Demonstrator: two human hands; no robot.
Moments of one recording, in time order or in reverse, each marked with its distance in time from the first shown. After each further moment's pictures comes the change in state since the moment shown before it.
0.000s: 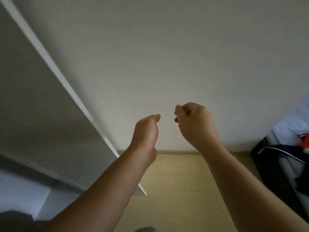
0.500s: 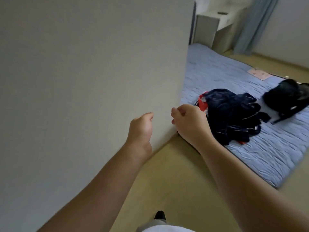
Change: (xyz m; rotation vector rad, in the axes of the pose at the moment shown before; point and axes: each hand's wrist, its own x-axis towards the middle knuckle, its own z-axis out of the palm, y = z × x) left_hand 0.085 -0.009 0.353 0.260 -0.641 -0.089; right_hand 0.131 0.185 -0.203 -0.084 0.491 0.486
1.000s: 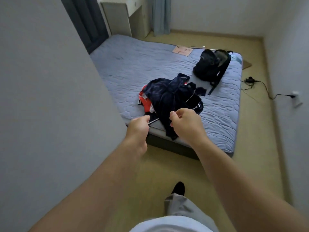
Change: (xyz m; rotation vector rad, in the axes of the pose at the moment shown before) left_hand 0.140 -0.045 0.277 0.357 -0.425 -0.154; right_hand 0.141 0.189 -0.115 0.062 0.325 0.420
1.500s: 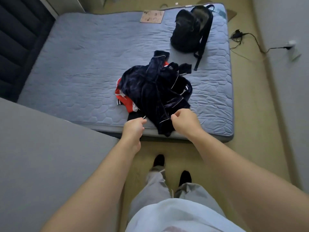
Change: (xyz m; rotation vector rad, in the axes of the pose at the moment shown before) left_hand 0.218 0.026 0.116 0.332 -0.034 -0.176; right_hand 0.209 0.085 -0.005 -0.004 -0.090 0.390
